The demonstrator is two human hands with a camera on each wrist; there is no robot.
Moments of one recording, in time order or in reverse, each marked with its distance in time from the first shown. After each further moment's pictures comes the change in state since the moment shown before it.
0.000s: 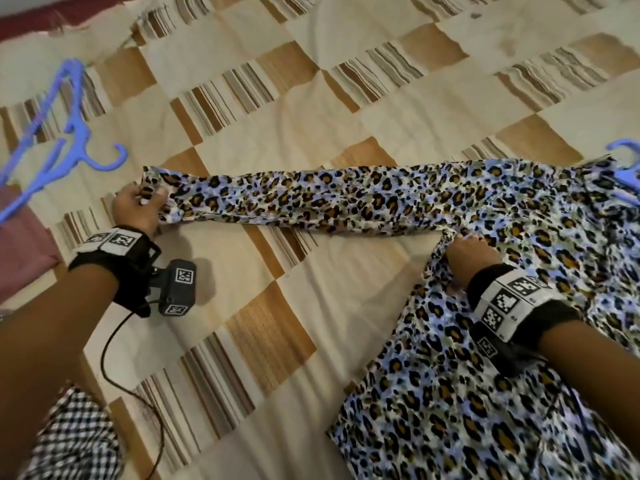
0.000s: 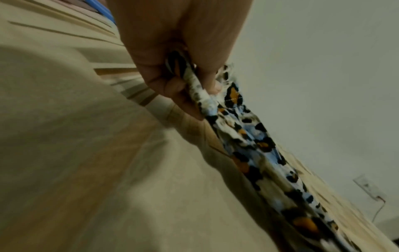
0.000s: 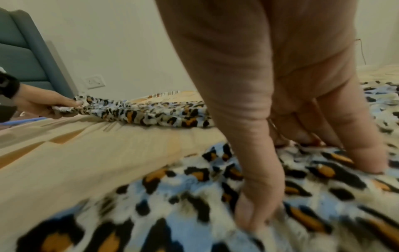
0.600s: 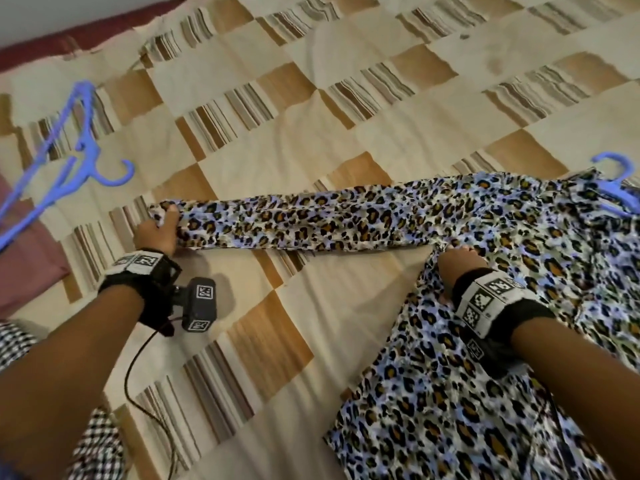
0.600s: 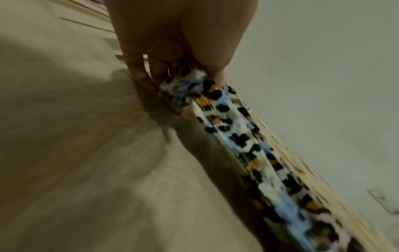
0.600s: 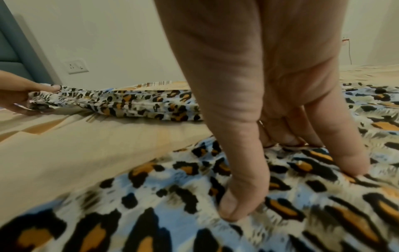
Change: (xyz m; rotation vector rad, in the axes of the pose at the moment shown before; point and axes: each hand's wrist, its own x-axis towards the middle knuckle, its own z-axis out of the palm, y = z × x) left_hand -0.026 0.010 0.009 0.098 -0.075 -0.192; right_hand 0.015 0.004 0.001 0.019 -0.126 -0.007
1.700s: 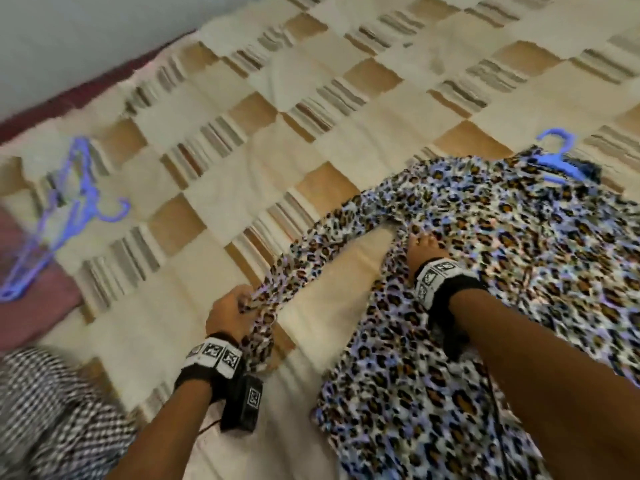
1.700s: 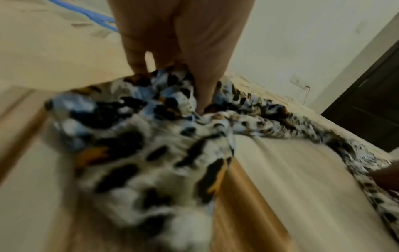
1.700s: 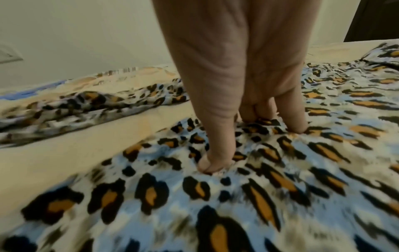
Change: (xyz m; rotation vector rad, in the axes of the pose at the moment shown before) left_hand -0.171 -0.006 0.030 0.314 -0.389 0.295; right_hand 0.009 0.021 0.027 0.510 0.019 -0.027
